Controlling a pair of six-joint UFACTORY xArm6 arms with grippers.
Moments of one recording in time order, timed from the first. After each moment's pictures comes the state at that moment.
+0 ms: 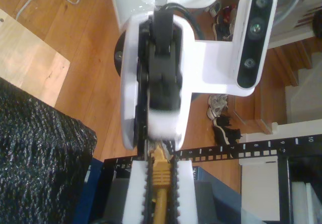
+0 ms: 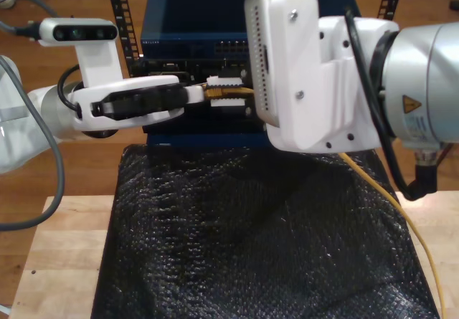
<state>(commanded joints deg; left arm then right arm) 12.8 0.3 -51.2 -90.2 139.4 -273.4 41.1 -48.9 -38.9 28.0 28.9 -97.0</state>
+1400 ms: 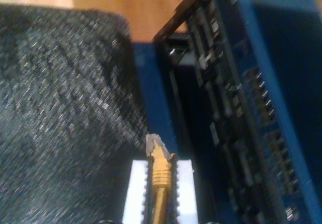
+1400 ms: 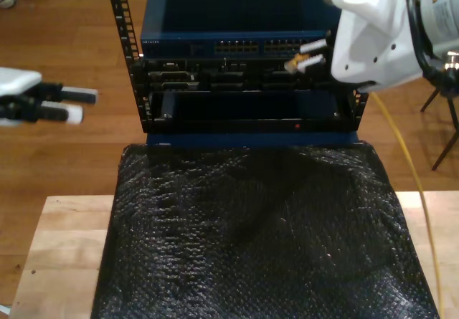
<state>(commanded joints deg) 36.9 -7.7 -66.6 -51.3 118.4 -267.8 13.4 -32.5 -51.5 27.1 52.1 -79.4</state>
